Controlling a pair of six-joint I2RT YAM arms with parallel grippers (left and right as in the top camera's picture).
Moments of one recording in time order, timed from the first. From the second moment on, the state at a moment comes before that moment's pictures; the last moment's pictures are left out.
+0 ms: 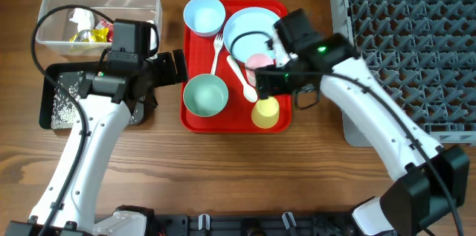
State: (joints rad) left arm -0.15 1.38 1.20 -0.82 0.01 -0.32; right arm 0.51 1.67 1.44 -1.06 -0.15 0.26
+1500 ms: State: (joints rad) left arm -0.04 1.38 1.20 -0.85 0.00 -0.34; right arm 0.59 1.75 1.18 -0.77 -0.03 0.37
